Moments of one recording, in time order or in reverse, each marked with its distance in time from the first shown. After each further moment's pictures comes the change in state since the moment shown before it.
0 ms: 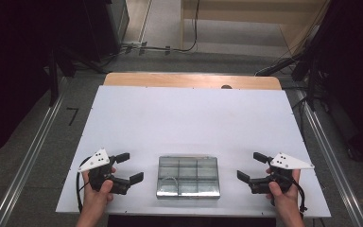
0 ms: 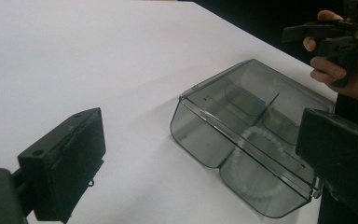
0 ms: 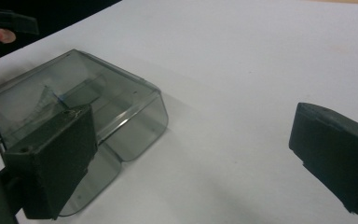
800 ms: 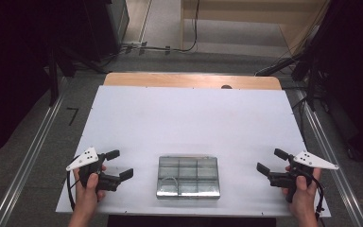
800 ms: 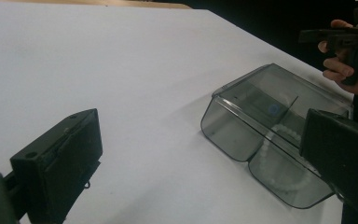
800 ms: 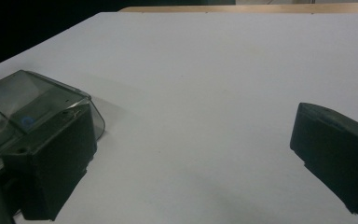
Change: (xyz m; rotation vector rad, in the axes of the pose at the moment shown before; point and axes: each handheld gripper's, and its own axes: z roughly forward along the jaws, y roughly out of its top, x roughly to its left) left arm 0.027 -0.008 -0.016 -0.031 0.032 -0.036; right arm -0.045 -0.011 -0.030 -0.071 -0.108 0.081
